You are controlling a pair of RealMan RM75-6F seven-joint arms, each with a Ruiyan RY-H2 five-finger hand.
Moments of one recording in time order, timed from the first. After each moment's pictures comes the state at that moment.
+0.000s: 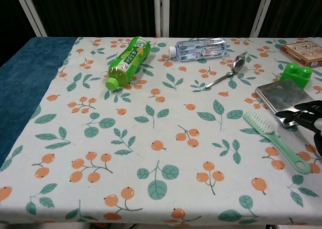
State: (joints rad) left arm -0.02 -1.17 0.02 -1.53 1.64 1.60 -0.01; right arm 0.25 -1.47 -0.06 -1.40 -1.52 1.15 -0.39
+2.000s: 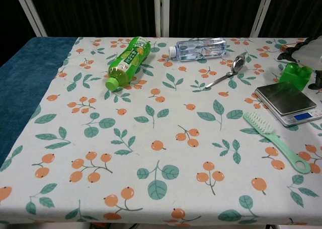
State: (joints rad) left arm -0.02 -1.15 0.02 -1.54 1.62 1.58 -0.04; right arm 0.74 -1.51 0.11 -1.11 -0.79 0.78 -0.87
